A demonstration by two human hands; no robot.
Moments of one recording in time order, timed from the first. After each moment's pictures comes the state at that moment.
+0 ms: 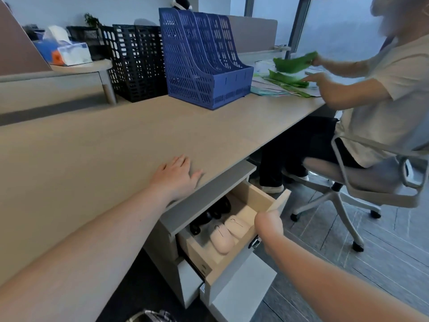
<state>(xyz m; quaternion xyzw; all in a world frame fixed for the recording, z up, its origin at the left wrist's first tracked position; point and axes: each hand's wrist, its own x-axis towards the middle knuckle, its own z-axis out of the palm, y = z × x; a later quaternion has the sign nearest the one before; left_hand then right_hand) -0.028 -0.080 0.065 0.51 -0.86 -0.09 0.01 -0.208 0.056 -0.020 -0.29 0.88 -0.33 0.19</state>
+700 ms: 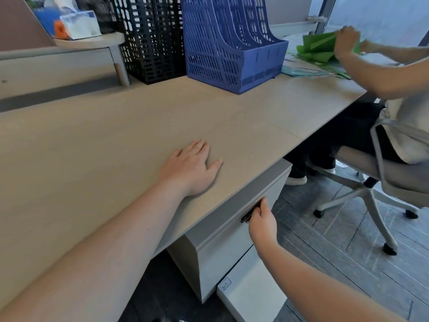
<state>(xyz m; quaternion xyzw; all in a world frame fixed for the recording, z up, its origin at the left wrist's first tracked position) -0.015 -0.130 0.054 0.49 -0.87 -0.08 0.03 -0.157 -0.021 -0.062 -0.25 0.79 -0.44 0.35</state>
